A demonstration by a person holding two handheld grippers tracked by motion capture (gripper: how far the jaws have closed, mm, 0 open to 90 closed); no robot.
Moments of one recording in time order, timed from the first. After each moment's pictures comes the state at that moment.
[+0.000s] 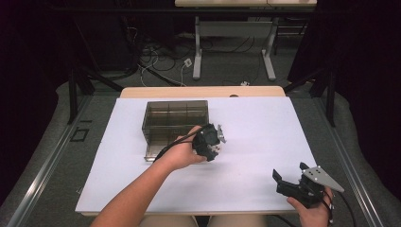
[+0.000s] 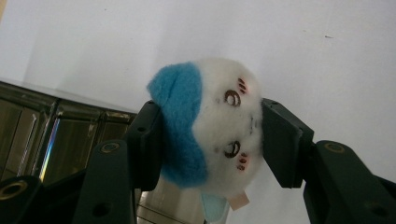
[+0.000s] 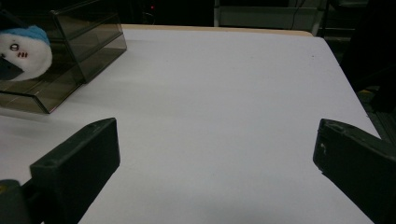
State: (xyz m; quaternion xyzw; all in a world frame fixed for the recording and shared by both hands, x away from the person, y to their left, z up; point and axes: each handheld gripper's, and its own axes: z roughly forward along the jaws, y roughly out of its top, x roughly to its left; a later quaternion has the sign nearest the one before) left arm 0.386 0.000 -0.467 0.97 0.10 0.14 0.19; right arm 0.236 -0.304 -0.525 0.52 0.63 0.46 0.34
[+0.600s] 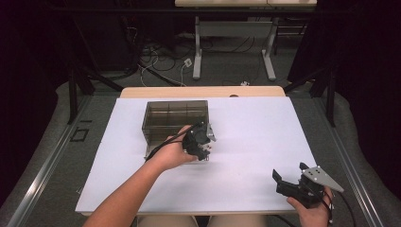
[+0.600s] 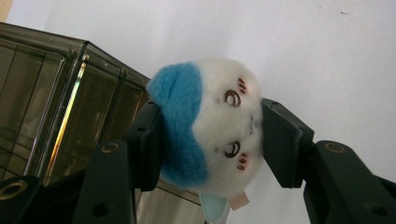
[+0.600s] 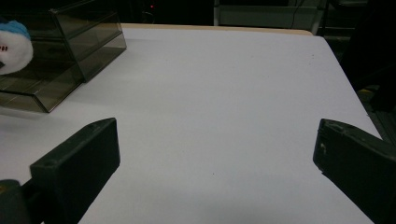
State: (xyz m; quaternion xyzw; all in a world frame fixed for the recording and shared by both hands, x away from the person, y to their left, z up) left arm 0.387 0.025 -0.468 0.96 0.12 0.14 0.20; right arm 0.235 -0.304 -0.525 0.52 0.63 0.46 0.34
